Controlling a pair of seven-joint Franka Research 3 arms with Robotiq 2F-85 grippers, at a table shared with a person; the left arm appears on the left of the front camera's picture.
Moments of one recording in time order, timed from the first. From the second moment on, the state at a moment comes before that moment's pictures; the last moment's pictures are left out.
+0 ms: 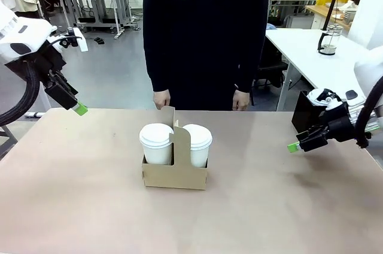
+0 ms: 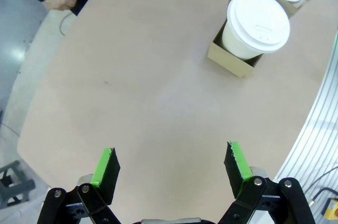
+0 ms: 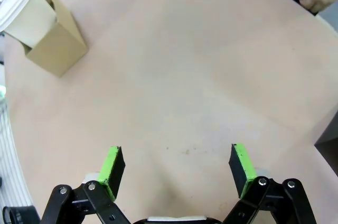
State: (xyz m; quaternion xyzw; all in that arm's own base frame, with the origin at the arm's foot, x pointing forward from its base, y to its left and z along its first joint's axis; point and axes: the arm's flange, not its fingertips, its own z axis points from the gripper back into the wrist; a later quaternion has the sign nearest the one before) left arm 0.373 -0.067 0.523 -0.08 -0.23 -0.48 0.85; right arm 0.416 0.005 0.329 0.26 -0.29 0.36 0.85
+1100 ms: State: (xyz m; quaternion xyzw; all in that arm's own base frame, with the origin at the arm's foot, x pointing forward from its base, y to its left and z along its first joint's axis) left arm 0.373 -0.067 0.523 -0.08 -0.23 -0.48 0.85; right arm 0.416 0.005 0.329 0.26 -0.29 0.36 0.85
